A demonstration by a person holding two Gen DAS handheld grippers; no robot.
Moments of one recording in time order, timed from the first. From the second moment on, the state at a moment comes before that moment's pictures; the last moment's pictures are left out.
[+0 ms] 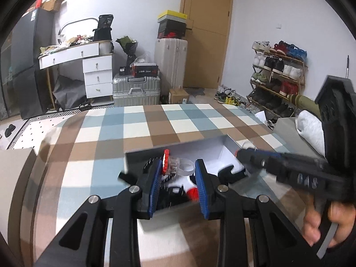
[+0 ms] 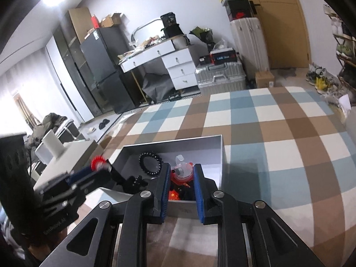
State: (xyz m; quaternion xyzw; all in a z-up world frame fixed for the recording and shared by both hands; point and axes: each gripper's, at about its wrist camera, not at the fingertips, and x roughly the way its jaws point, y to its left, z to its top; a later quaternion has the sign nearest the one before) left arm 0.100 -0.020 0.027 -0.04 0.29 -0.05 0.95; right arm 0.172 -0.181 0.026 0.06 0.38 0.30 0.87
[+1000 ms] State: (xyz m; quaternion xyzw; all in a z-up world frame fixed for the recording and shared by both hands) left arm 0.082 -0.014 0.022 -0.04 0.28 -0.05 0.96; right arm 0.147 -0.199 0.035 0.01 0.36 0.28 0.89
